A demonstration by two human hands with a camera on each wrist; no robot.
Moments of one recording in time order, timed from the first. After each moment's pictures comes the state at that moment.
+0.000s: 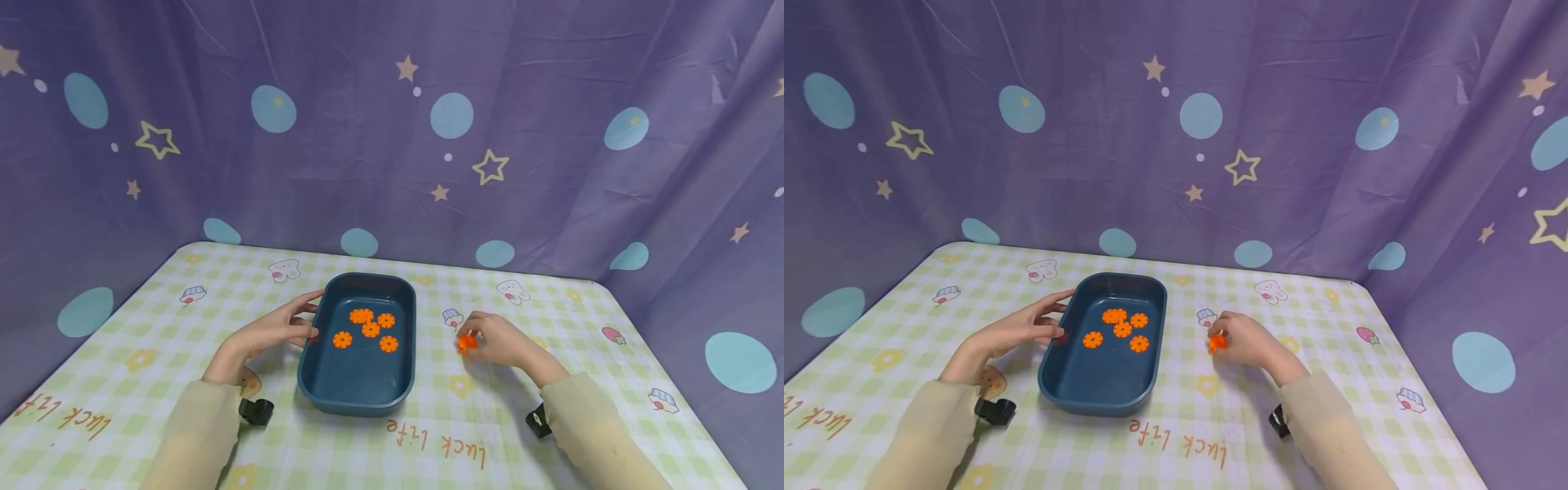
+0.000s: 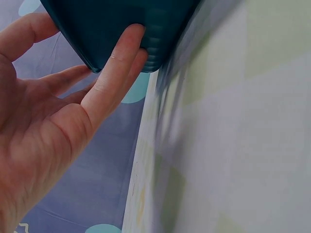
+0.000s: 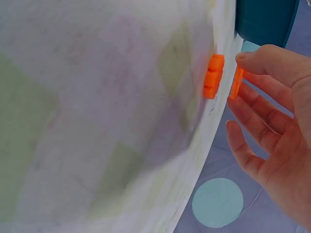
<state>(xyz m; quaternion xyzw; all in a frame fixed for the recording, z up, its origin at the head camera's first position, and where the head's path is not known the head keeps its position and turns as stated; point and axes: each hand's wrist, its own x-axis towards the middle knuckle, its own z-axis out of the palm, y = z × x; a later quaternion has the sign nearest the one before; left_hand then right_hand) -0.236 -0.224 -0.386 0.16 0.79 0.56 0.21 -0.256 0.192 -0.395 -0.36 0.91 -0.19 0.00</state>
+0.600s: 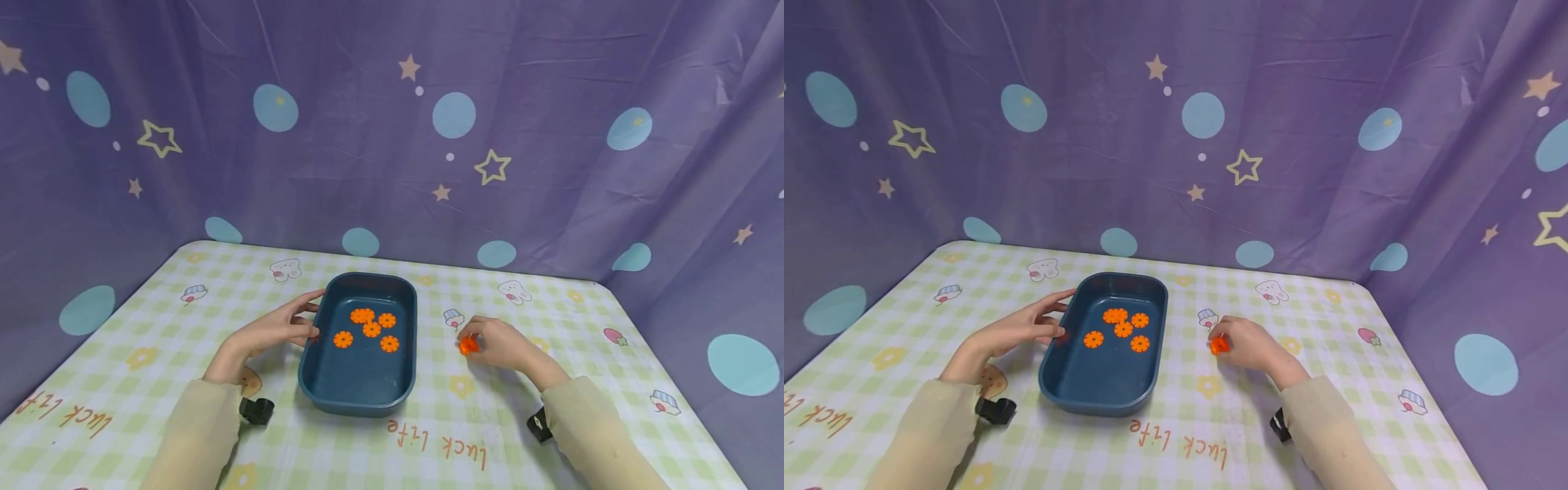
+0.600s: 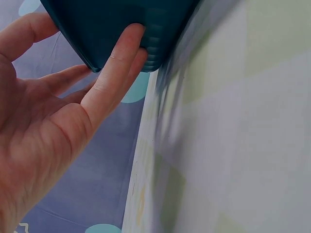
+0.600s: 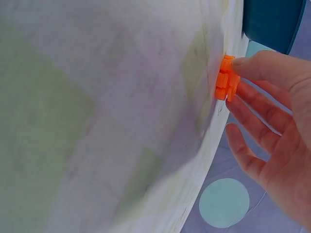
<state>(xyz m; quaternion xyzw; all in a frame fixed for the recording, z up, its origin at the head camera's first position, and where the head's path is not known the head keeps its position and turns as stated) -0.236 -0.223 -0.386 0.16 0.79 0.56 0.21 -0.256 0.194 -0.402 -0.35 0.92 -0.16 0.00</state>
